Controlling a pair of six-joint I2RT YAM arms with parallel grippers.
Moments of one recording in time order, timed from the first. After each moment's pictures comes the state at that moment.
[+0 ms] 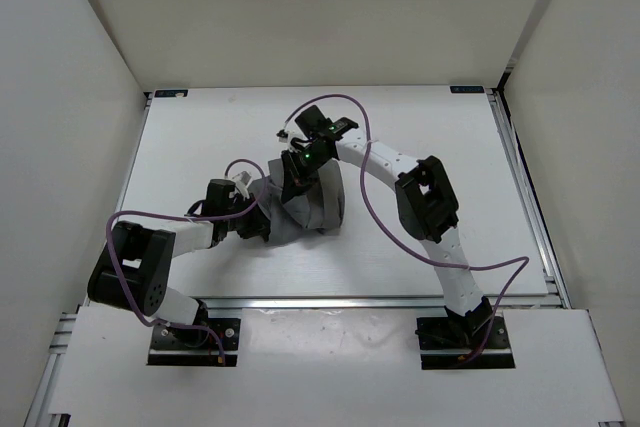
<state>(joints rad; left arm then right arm) -0.25 1.46 0.48 0.16 0.43 -0.61 0.74 2.29 1.98 -0.81 -0.70 0.35</state>
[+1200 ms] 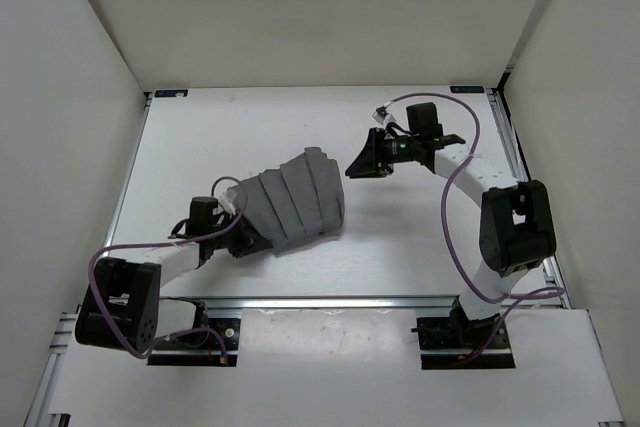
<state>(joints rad) -0.17 1.26 0.35 0.09 0.62 -0.73 0.30 1.72 1.21 -0.28 -1.01 0.49</state>
